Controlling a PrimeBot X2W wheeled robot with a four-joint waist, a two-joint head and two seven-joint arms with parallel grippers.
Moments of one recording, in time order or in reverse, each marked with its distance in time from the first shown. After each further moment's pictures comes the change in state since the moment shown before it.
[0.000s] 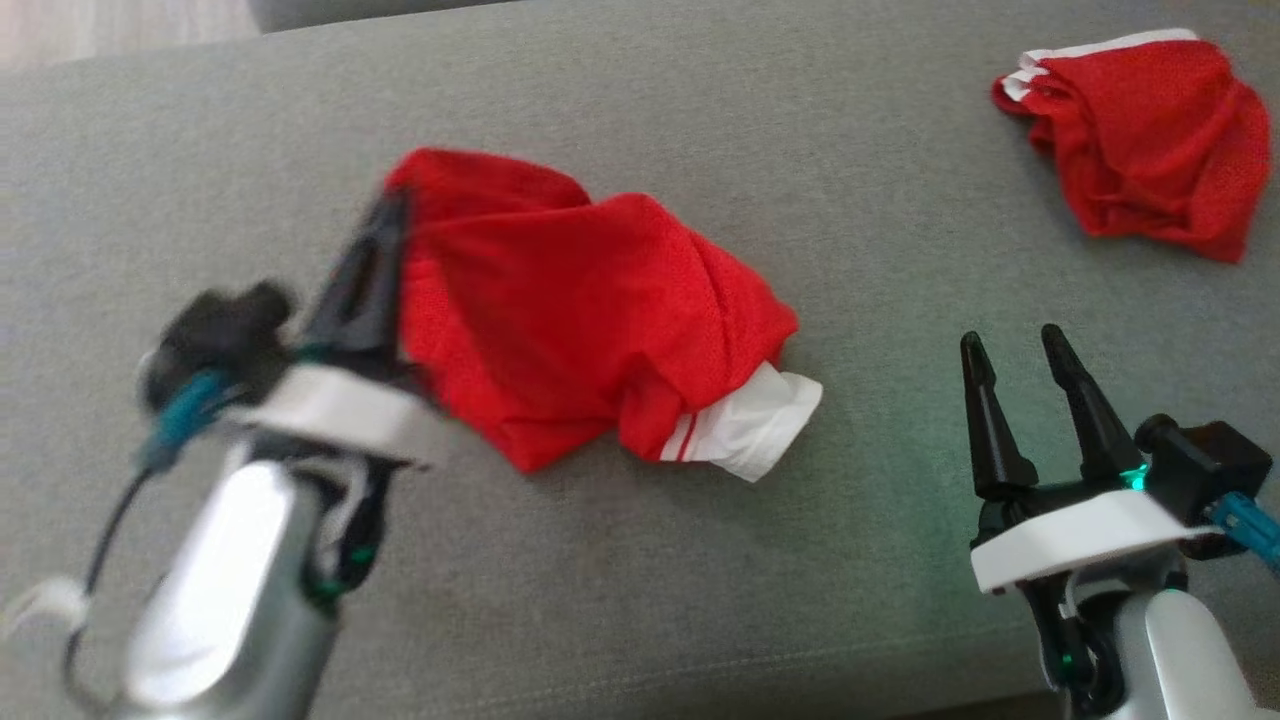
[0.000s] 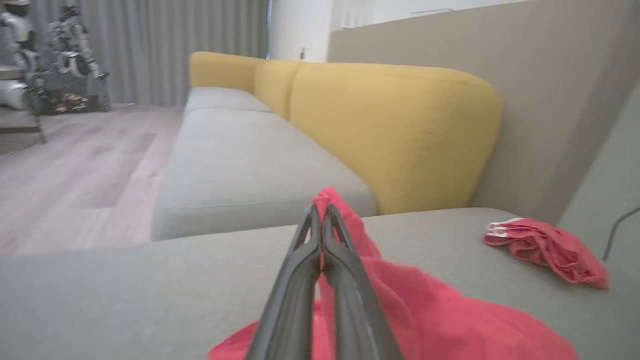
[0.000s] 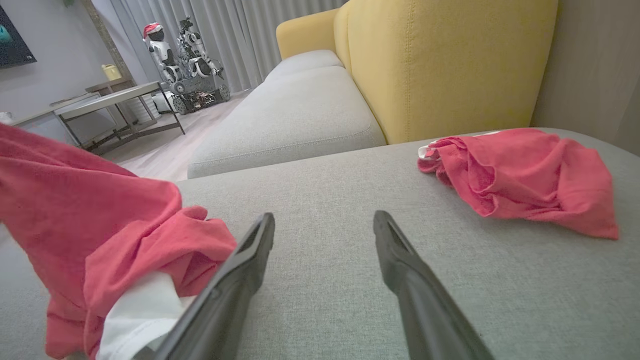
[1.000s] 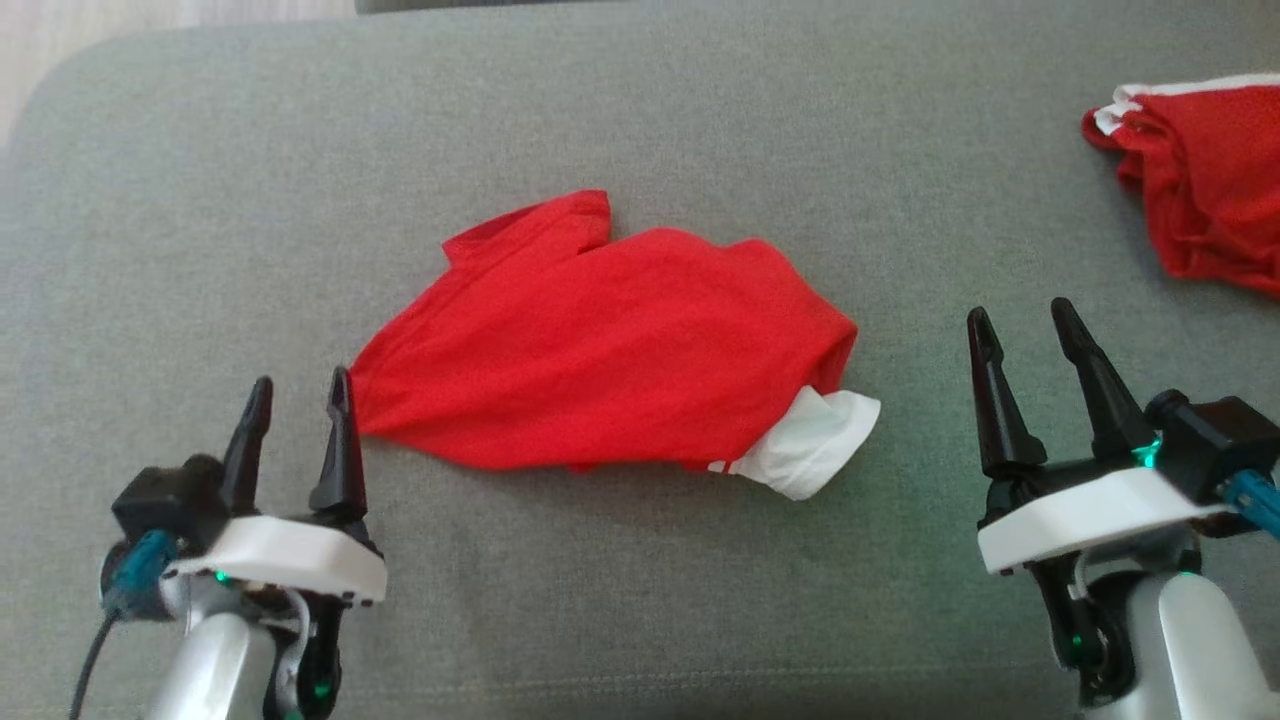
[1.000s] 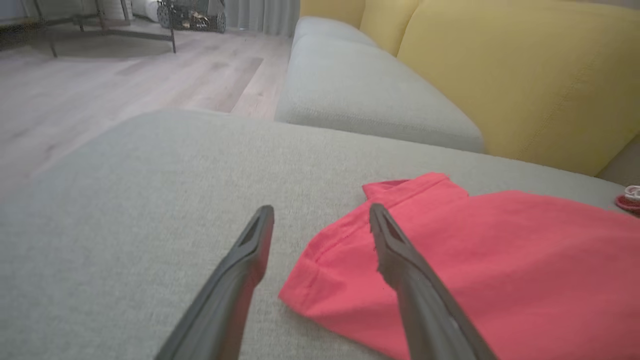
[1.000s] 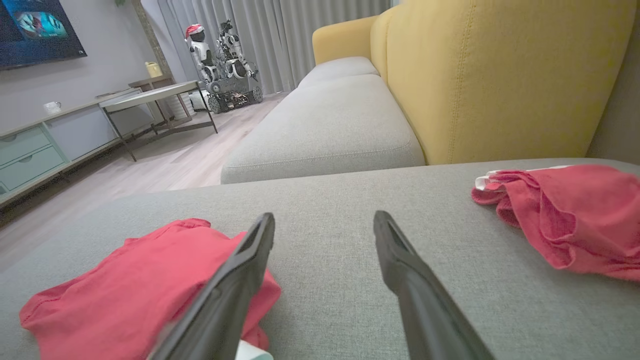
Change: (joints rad) left arm 0.277 0.014 0.147 0.087 -0.074 0.033 -0.070; right arm -0.022 0.000 -0.010 -0.044 -0.022 0.000 0.044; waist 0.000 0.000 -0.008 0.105
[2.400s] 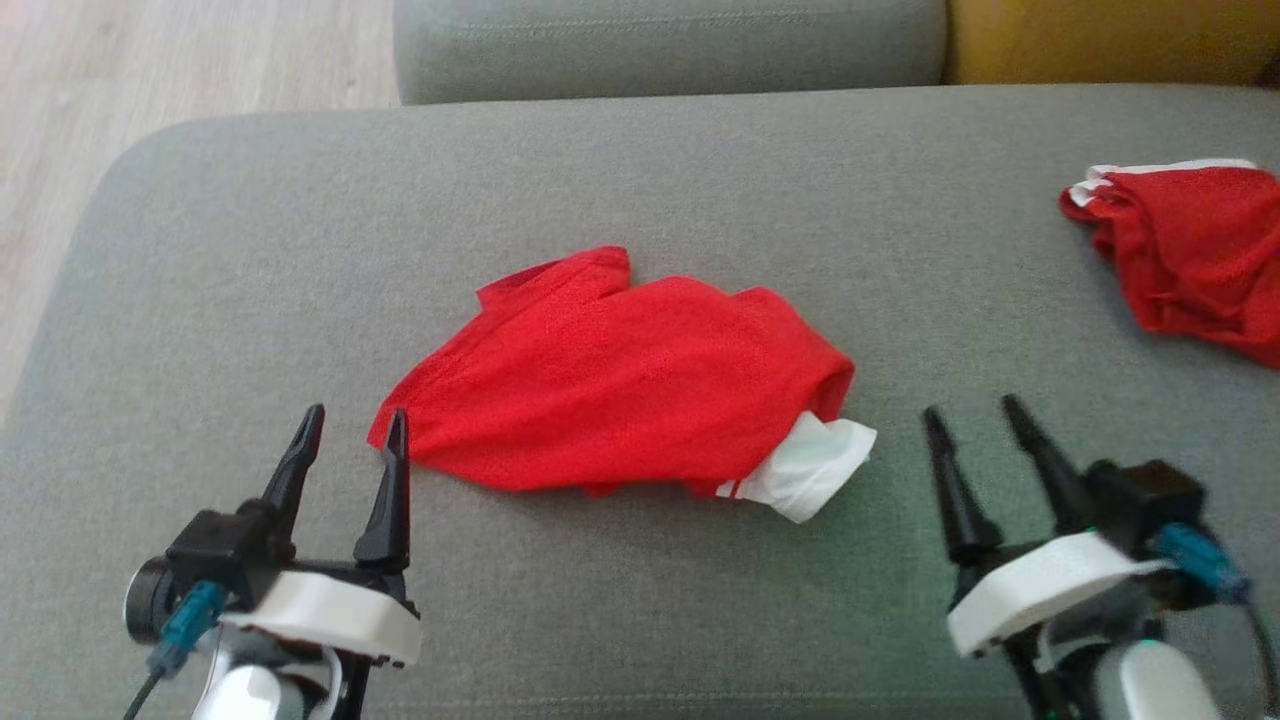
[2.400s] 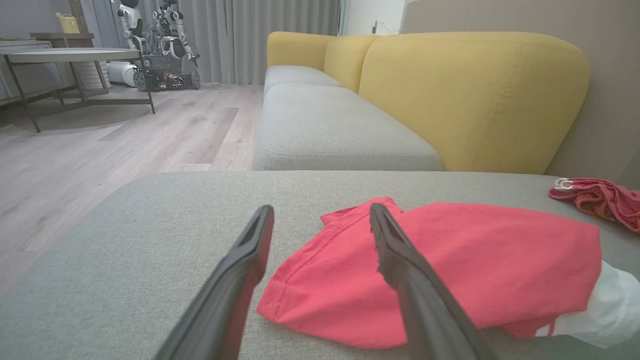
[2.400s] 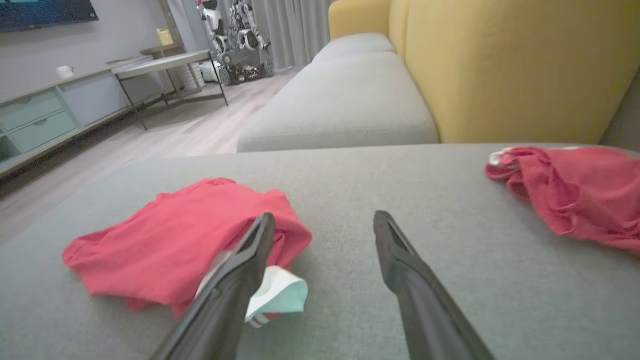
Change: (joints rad) left arm 0.112 0.034 -0.064 -0.175 0.114 0.016 0.034; right arm 0.110 0.000 0.021 -0.004 -0.041 0.000 0.063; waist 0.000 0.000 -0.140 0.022
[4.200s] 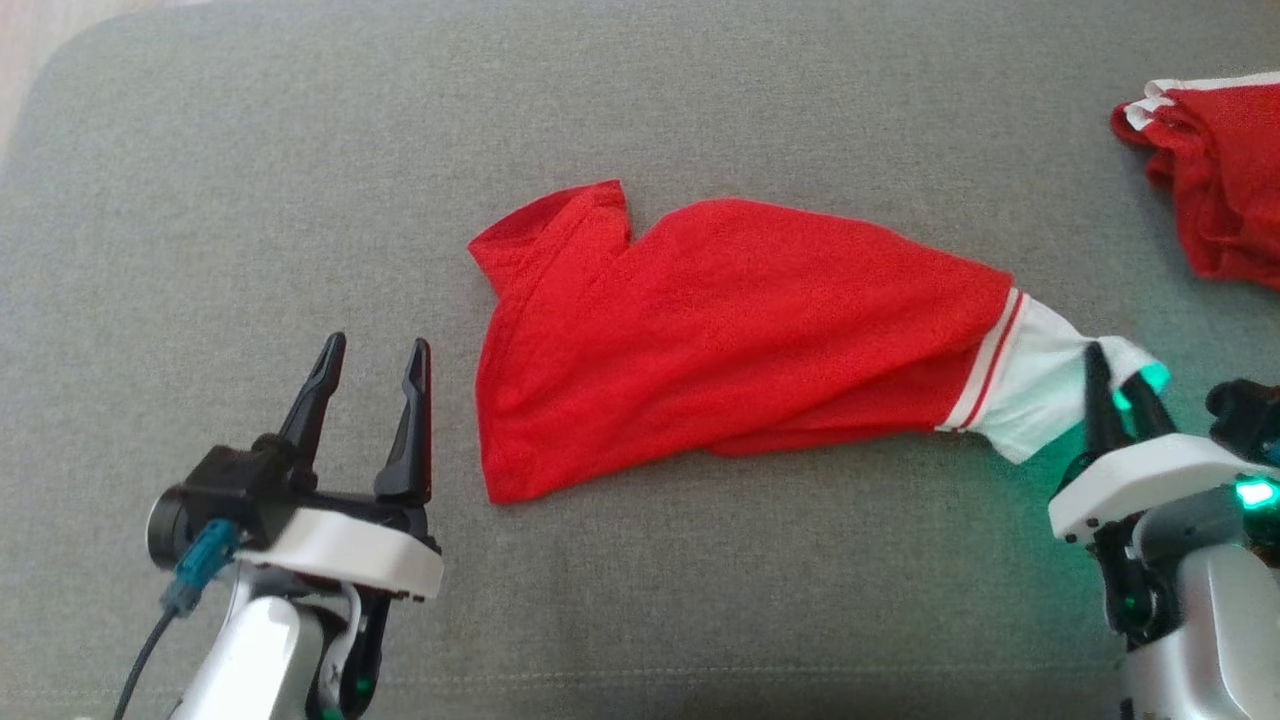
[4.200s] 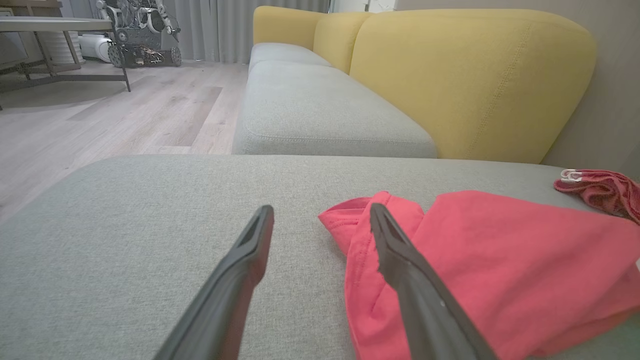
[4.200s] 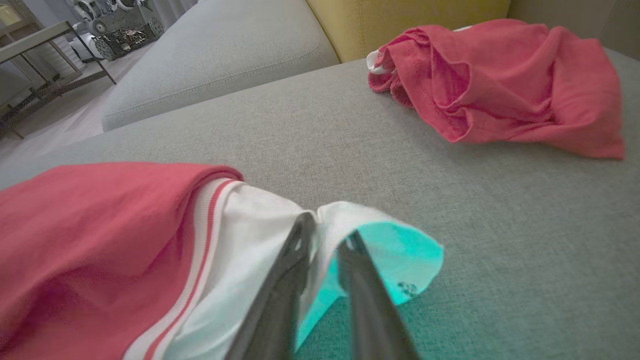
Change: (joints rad) left arm -0.133 -0.029 -0.030 0.059 -0.010 -0.027 -0.034; right arm -0.251 0.000 -0.248 0.381 0.041 0.000 -0.017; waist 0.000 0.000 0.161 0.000
